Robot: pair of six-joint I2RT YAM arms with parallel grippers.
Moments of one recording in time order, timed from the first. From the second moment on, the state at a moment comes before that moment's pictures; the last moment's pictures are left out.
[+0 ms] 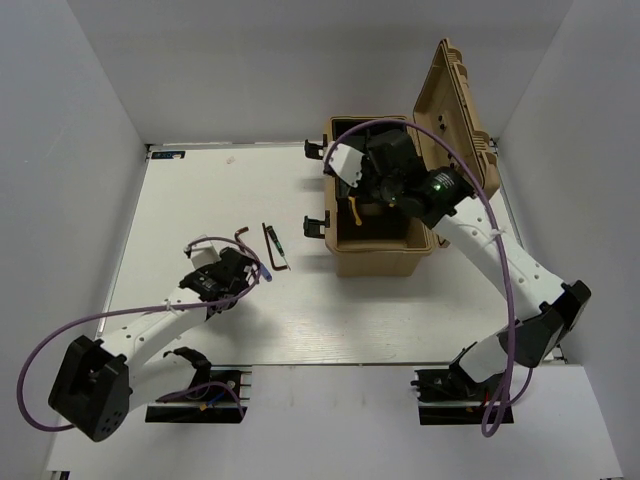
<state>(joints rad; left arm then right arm) -0.55 1.05 0.54 -0.60 -0.67 -1.02 0.76 1.52 1.72 -0.87 0.14 -0.69</state>
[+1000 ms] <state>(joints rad) -0.35 1.28 0.57 -0.42 -0.58 -0.89 0.67 1.40 1.30 -0.67 0.03 -0.81</state>
